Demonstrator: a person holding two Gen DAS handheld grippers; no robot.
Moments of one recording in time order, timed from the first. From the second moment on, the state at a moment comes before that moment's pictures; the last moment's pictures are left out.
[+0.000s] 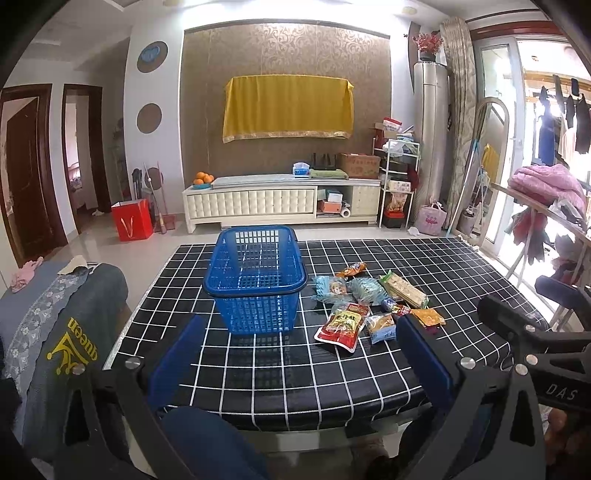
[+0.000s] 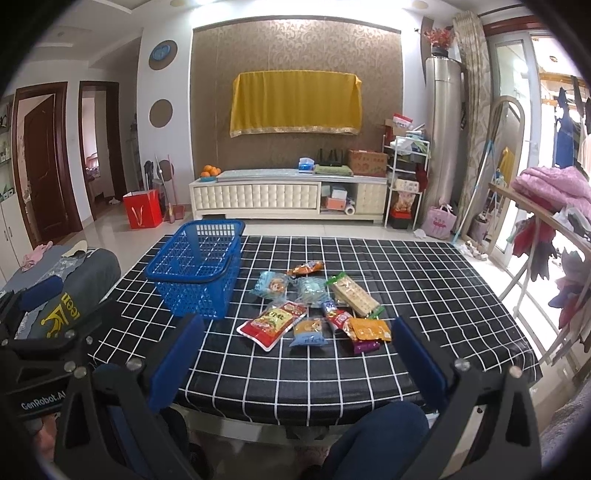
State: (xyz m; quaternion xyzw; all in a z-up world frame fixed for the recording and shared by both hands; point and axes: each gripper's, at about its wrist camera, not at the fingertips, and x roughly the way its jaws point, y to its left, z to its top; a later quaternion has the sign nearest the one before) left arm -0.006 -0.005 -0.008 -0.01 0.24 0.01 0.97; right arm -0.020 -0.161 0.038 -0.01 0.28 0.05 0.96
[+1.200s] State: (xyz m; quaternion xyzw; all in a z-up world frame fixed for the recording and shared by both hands) left arm 0.041 -0.026 0.036 0.00 0.23 -0.01 0.97; right arm 0.029 -0.201 0.075 -0.02 0.22 -0.01 0.97
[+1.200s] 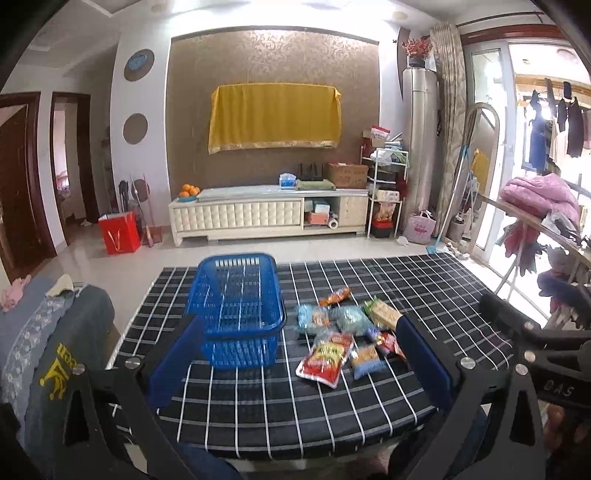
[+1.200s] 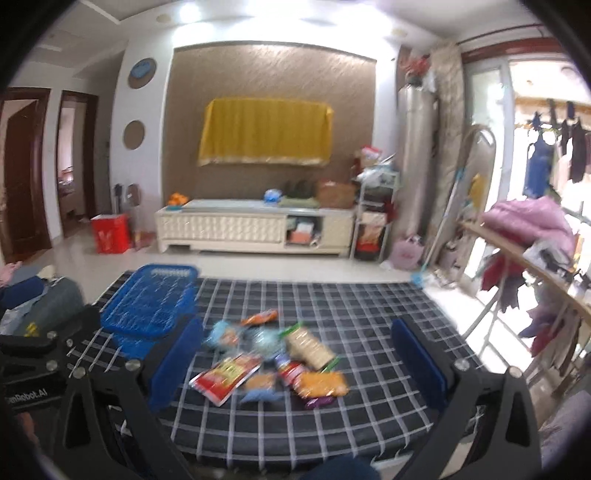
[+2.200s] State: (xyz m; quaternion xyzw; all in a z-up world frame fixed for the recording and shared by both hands) left arm 0.260 -0.106 -0.137 0.09 0.51 -0.09 0.85; right arm 0.198 -0.275 -0.107 0.07 0.48 0.06 0.88
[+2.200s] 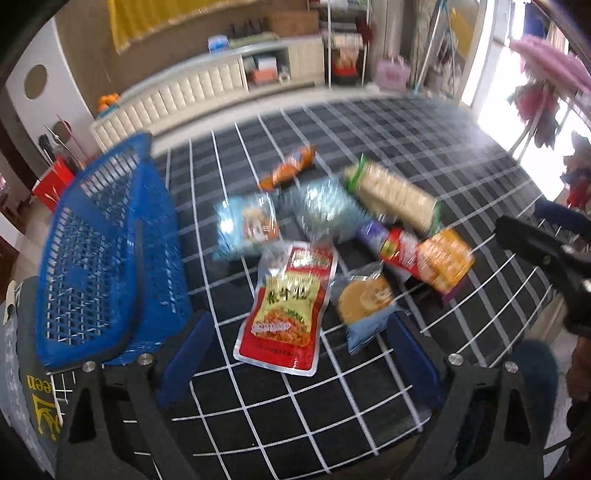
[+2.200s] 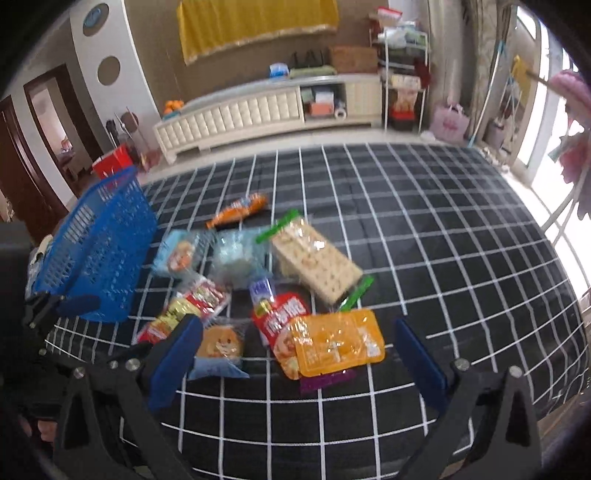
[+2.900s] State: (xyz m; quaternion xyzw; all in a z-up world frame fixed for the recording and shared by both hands) left arm 0.320 -0.108 -0.227 0.14 0.61 -0.09 0.78; right arm 0.197 -0.303 -0.136 0.08 0.51 0.03 0.85
